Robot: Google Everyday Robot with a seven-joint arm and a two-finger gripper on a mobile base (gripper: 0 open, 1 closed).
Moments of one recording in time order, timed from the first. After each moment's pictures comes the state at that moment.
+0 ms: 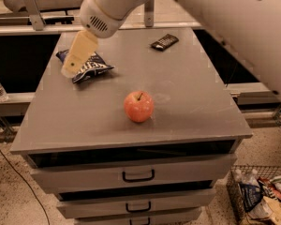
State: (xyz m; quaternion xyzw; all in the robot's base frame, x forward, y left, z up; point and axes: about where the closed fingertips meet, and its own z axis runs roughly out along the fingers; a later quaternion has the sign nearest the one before) arm 0.596 0.129 0.990 -0.62 0.69 0.12 0.35
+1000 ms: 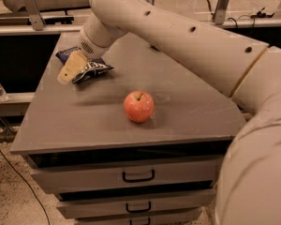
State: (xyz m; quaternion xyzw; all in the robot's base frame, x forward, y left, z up) arm 0.677 0.169 0.900 -0.54 0.75 0.13 0.35
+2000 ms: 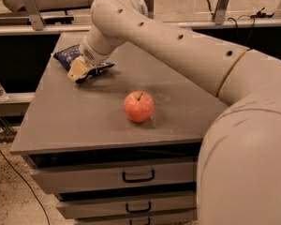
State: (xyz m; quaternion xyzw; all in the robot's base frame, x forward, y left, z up) arm 0.703 0.168 0.861 -0.50 0.79 0.14 0.33
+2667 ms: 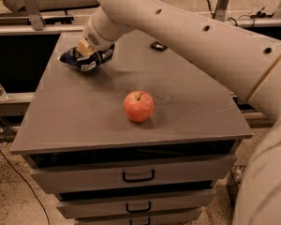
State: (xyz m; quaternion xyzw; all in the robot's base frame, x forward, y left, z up) arm 0.694 0.154 0.929 -0.50 0.76 0.12 0.41
